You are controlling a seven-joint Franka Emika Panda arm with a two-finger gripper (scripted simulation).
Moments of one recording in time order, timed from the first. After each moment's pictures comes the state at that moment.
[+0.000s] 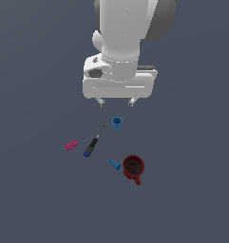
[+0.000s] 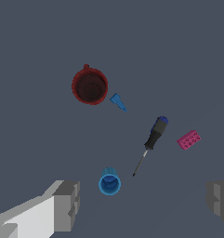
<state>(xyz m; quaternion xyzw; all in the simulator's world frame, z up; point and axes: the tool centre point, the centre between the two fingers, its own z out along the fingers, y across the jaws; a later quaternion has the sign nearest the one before) -0.001 0.009 0.320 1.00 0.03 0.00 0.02</state>
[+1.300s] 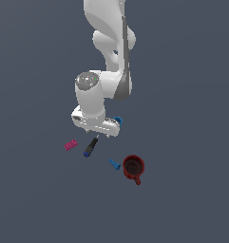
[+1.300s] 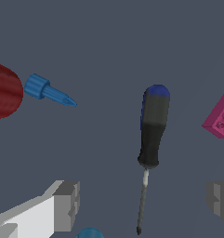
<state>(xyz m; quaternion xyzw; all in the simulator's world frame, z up) -0.017 -0.076 0.116 0.99 -0.15 0.00 0.00</state>
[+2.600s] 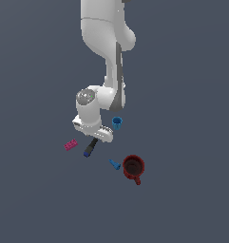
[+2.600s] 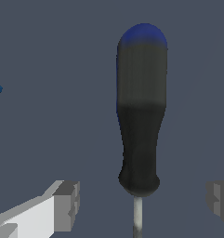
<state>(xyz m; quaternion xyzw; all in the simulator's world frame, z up) -0.041 -0.101 0.035 0.98 -0.20 0.00 0.00</state>
